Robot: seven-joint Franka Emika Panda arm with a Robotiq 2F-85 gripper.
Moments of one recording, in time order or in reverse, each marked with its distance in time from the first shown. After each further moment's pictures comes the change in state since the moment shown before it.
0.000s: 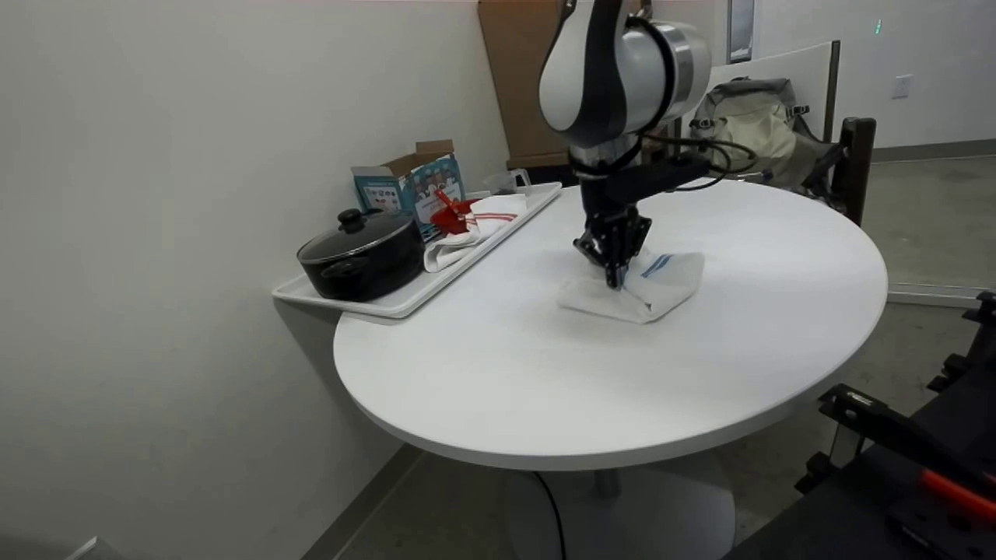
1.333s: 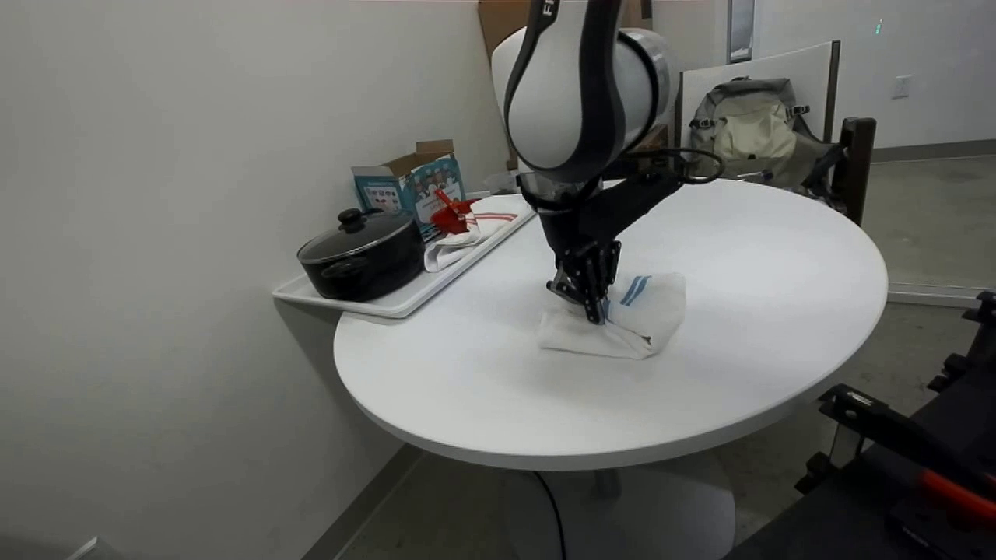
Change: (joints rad) arm 0.244 -0.032 -0.054 -0.063 -0.193 -0.022 0.119
